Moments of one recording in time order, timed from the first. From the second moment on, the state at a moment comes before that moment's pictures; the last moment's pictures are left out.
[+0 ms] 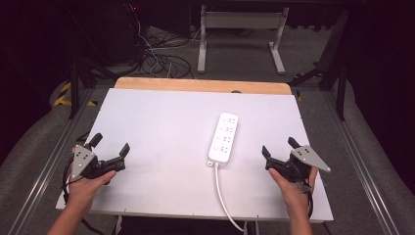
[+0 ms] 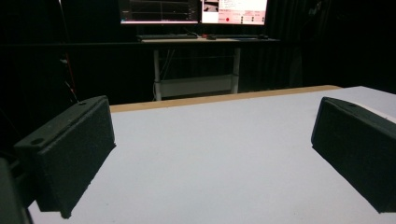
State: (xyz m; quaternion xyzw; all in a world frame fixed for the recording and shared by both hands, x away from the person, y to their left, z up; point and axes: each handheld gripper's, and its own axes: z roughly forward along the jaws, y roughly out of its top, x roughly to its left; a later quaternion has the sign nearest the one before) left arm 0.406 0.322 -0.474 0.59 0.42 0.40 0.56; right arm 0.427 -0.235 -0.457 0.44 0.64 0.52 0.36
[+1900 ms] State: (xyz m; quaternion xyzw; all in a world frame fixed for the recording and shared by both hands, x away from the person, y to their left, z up) left arm 0.403 0.327 -0.474 0.56 0.43 0.45 0.54; right arm 0.429 -0.239 -0.452 0.42 0.63 0.53 0.40
